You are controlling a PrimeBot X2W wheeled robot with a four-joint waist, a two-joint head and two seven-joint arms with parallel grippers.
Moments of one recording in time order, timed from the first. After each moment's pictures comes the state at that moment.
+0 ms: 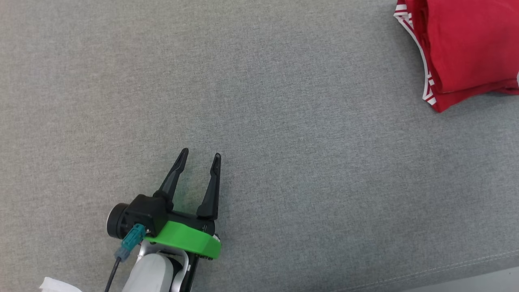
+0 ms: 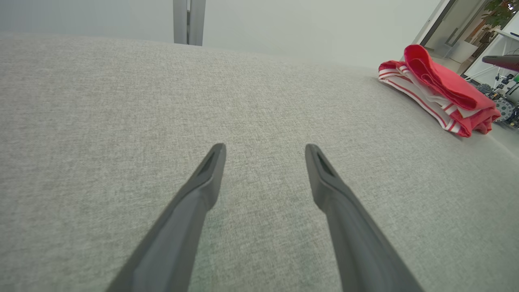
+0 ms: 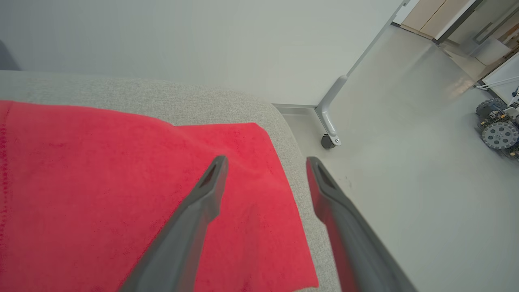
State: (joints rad) left arm -0.19 0.06 -0.32 0.18 -0.30 -0.13 -0.26; right arm -1.05 -0.38 -0.24 0.99 -0.15 0.13 -0.03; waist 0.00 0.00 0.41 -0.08
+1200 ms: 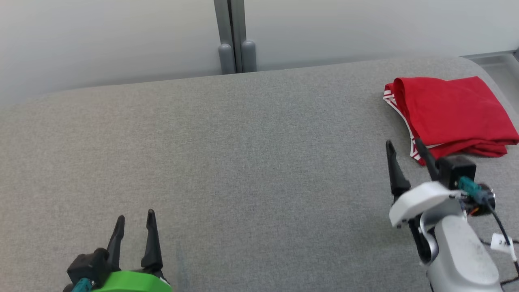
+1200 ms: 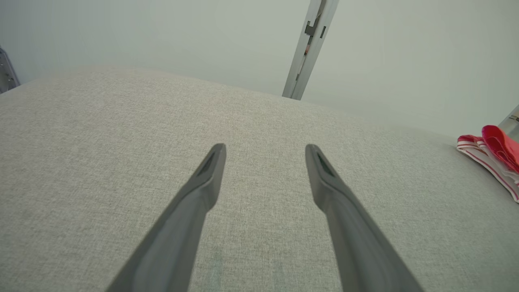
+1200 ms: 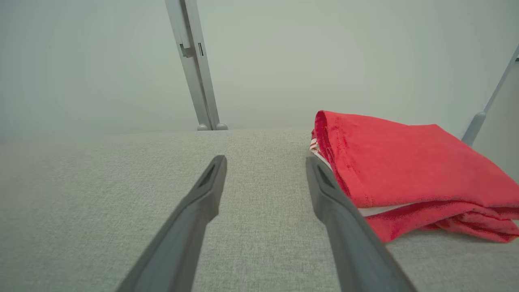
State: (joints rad) left arm 0.01 0.05 -0.04 0.25 -0.36 -0.11 -0.26; right arm -0.41 -0.05 -0.05 0.56 0.10 0.13 -0.26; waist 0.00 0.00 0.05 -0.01
